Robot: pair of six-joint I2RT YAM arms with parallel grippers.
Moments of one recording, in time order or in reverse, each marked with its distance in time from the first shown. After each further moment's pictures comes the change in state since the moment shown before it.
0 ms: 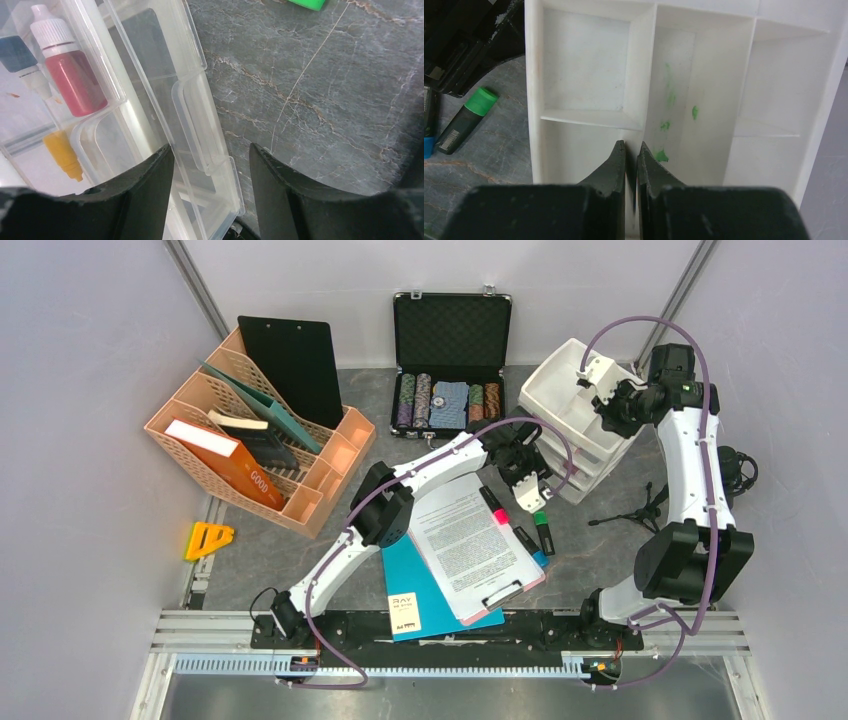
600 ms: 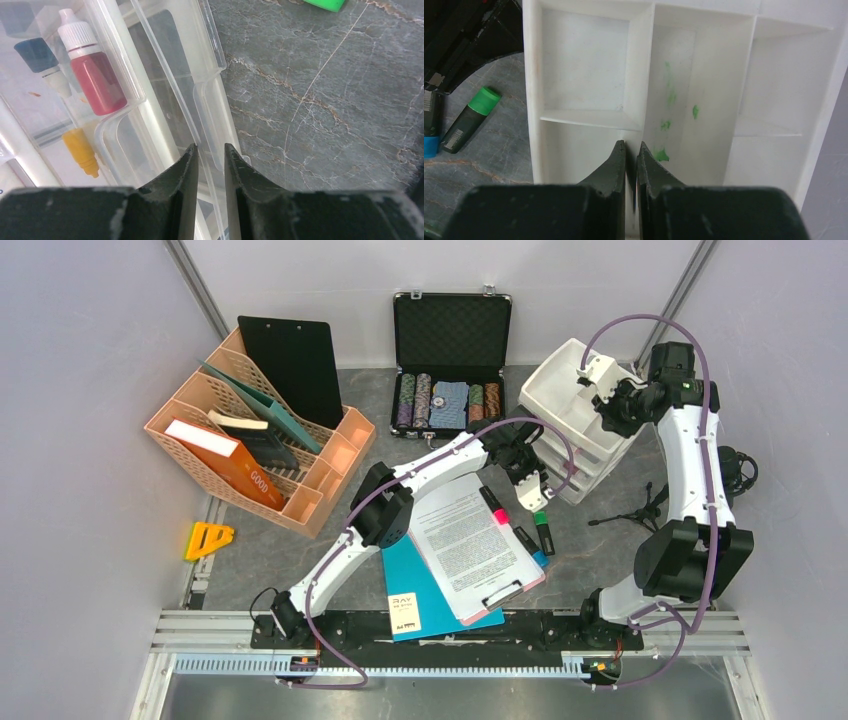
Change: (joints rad) left arm -0.004 -0.002 0.007 0.018 -0.002 0.010; right arm 0.000 0.013 0.020 -0.016 0.007 0.014
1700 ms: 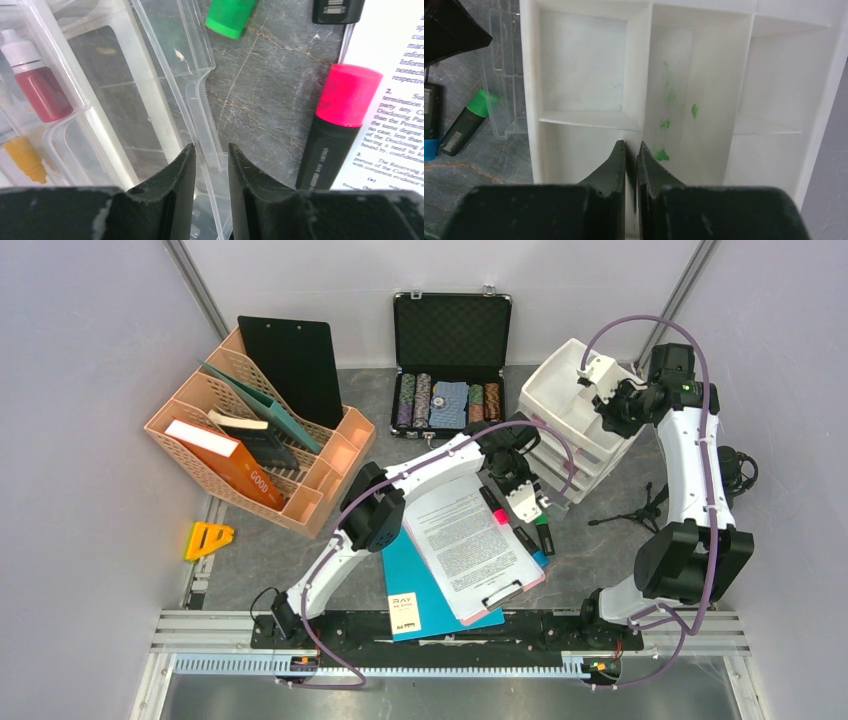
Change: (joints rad) left arm -0.025 -0.121 -0.134 -0.128 -0.043 -0.066; right arm 0.000 -0.010 -0.015 0.016 0.010 0.010
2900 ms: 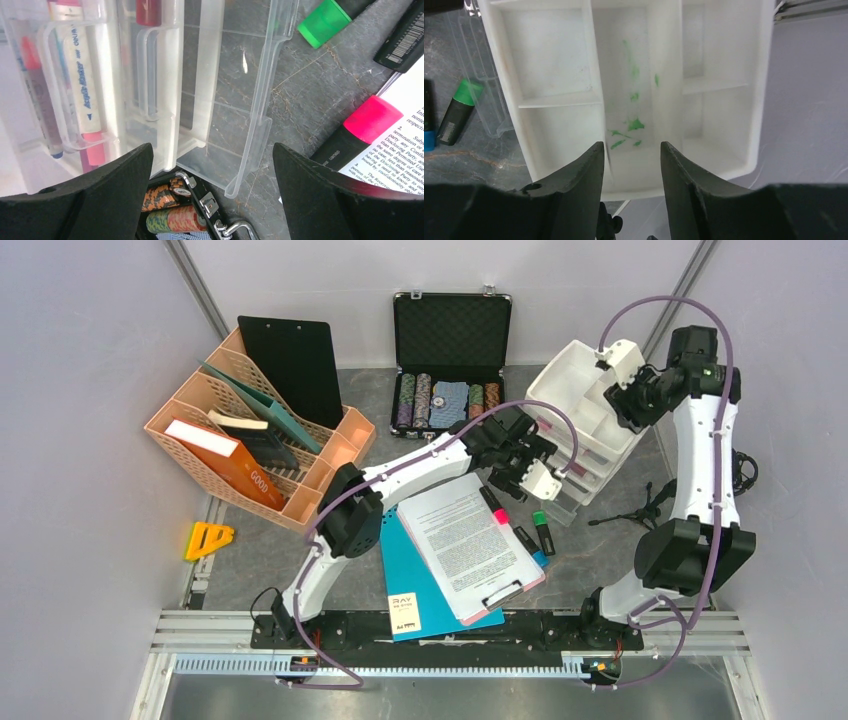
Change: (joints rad) left arm -0.011 -0.192 -0.187 0.252 -0.073 -0.420; right arm -0.038 0.045 0.175 -0.125 0.061 0.048
